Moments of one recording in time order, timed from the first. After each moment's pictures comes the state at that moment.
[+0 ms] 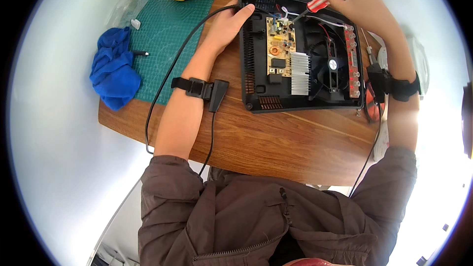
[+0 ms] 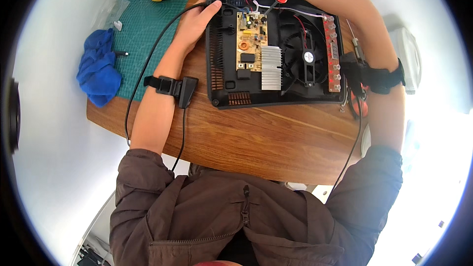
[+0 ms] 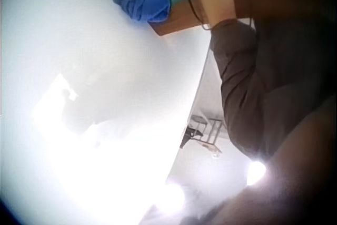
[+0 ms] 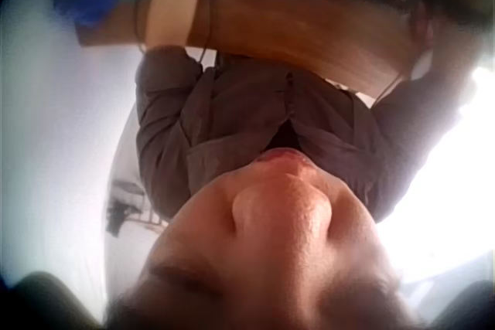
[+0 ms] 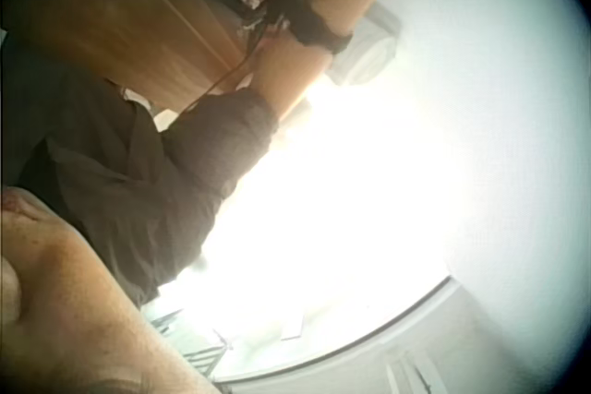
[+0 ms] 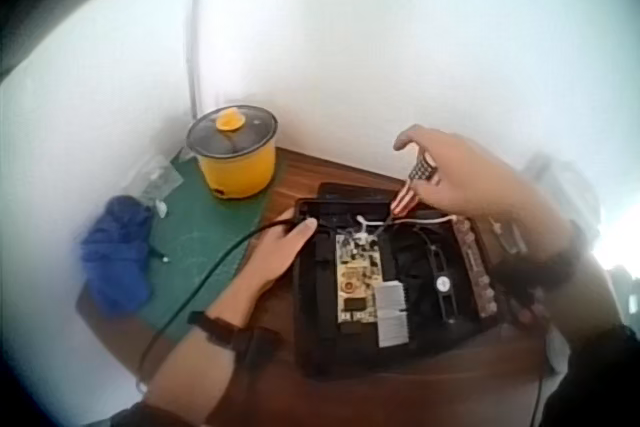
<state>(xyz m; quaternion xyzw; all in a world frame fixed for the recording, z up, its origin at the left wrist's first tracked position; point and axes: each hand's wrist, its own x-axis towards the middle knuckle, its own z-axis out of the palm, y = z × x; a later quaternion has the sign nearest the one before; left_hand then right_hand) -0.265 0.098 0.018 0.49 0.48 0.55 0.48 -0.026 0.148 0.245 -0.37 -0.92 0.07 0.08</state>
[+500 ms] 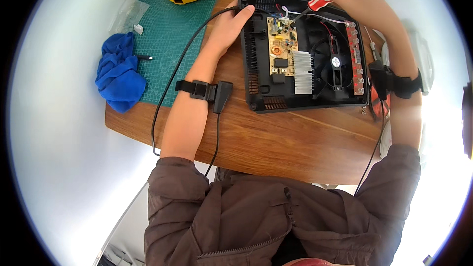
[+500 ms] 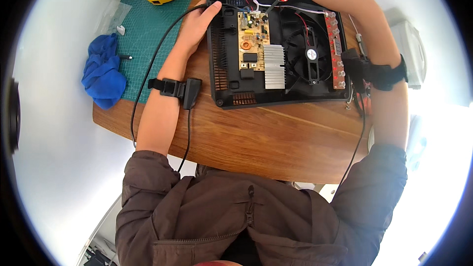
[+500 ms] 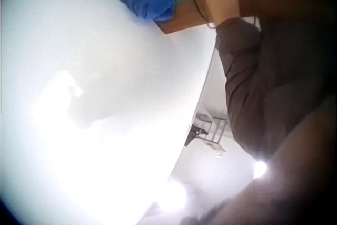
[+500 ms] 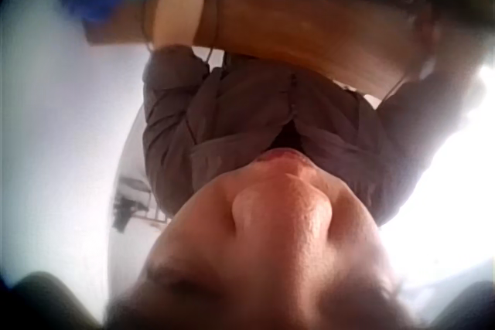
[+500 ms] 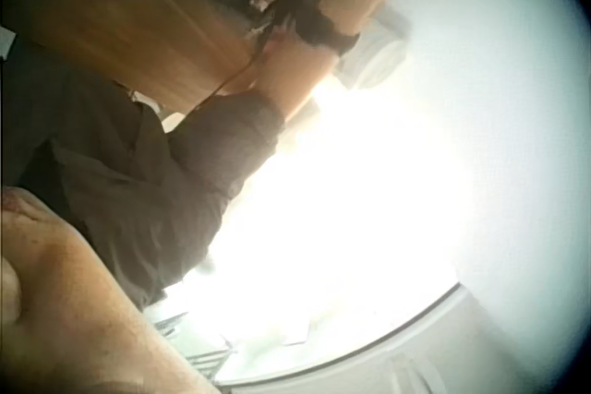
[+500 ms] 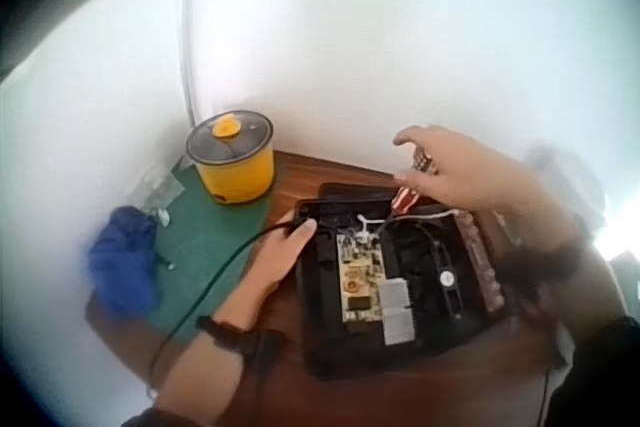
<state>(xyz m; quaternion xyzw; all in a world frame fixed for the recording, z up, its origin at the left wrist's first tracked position) -0.269 0.095 0.016 0.47 0.49 0.56 0.47 -0.018 0.173 0.219 -0.37 -0.92 0.04 0.10</state>
